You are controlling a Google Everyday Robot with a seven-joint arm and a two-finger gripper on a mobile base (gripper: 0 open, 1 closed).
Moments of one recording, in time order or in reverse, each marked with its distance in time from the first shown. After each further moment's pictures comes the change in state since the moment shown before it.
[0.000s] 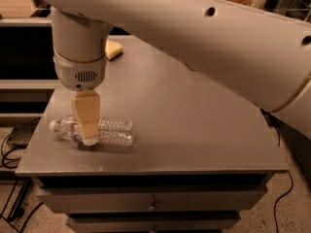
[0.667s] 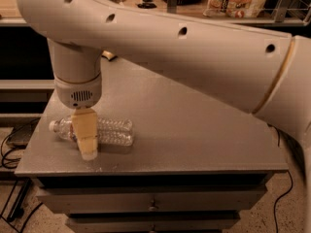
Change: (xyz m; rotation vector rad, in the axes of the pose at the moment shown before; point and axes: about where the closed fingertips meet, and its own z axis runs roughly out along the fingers) arm 0.008 0.012 0.043 -0.076 0.077 0.099
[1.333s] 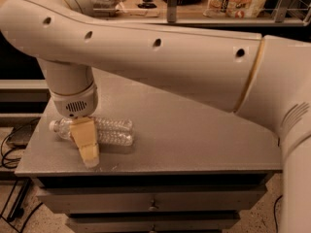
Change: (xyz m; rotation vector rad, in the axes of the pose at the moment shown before) arm 0.009 0.005 0.022 -0.025 0.137 0.040
